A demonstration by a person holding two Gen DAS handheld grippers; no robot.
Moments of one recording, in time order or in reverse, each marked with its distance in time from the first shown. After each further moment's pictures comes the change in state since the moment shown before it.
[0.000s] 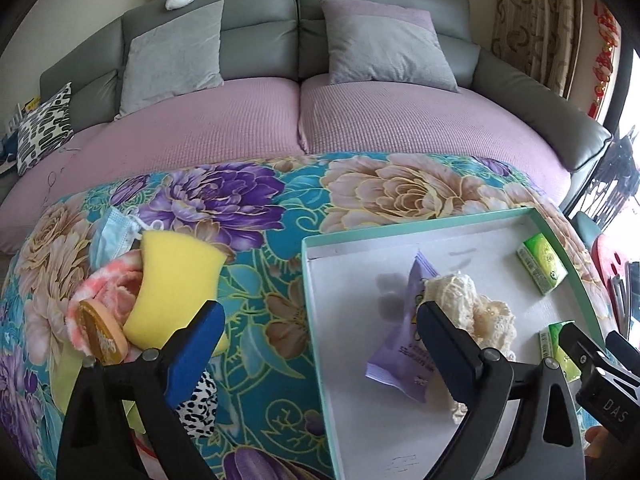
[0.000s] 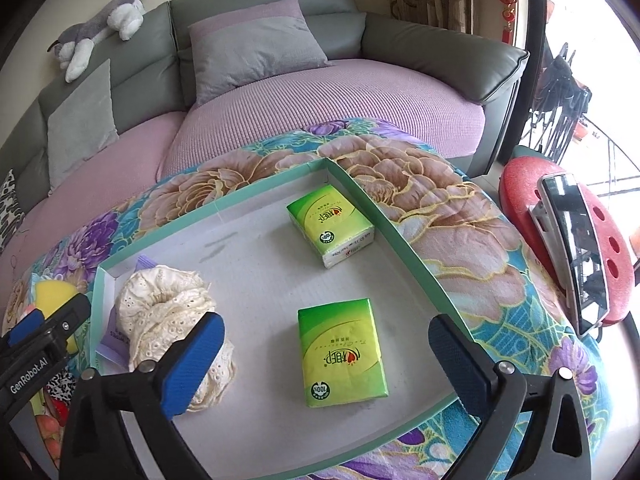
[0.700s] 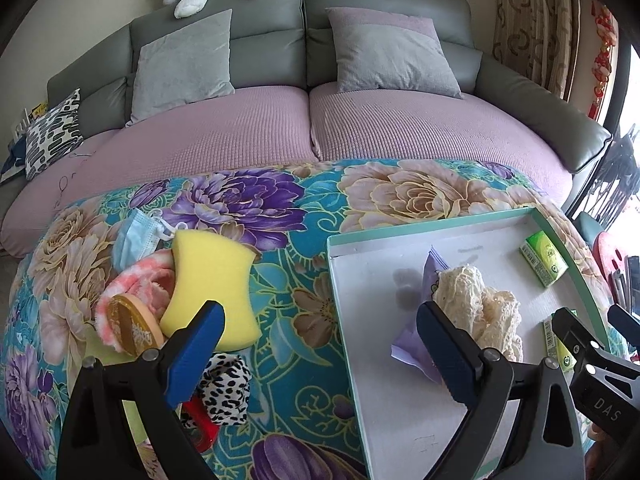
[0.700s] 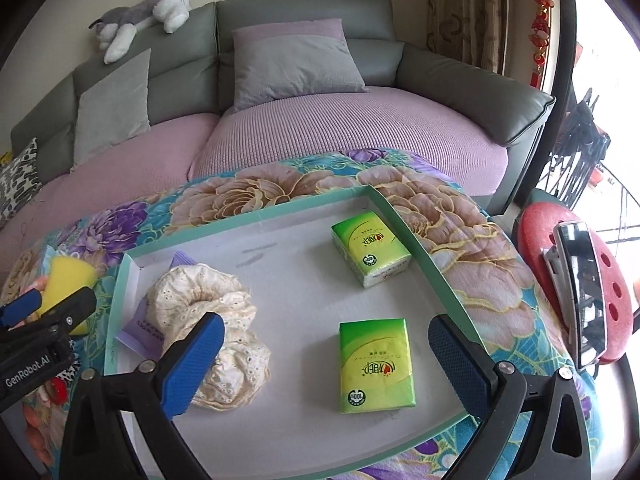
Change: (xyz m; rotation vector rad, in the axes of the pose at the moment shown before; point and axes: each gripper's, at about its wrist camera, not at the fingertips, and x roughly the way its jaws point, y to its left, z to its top) left arm -0.021 0.014 -0.007 0.007 -0.027 0.020; right arm -0.014 0.029 -0.003 -0.132 -0.088 0.028
